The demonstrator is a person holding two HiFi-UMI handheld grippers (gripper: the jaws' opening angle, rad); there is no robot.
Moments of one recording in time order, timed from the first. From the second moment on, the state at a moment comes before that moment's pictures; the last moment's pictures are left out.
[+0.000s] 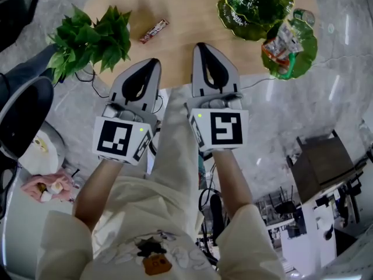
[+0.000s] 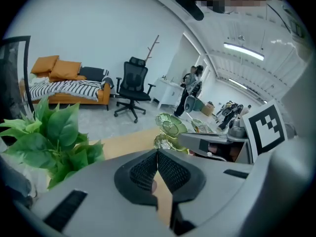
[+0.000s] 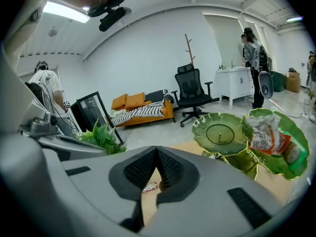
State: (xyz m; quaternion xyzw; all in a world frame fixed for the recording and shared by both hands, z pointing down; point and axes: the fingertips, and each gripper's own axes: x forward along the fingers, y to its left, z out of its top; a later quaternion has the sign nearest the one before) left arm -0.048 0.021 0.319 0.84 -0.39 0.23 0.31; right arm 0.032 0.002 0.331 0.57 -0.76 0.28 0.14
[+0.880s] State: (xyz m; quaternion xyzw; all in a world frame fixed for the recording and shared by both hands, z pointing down) left arm -0.119 0.023 0.359 0.81 -0.43 0.23 0.33; right arm -0.051 -0.005 0.420 0.51 -0.78 0.31 0.18
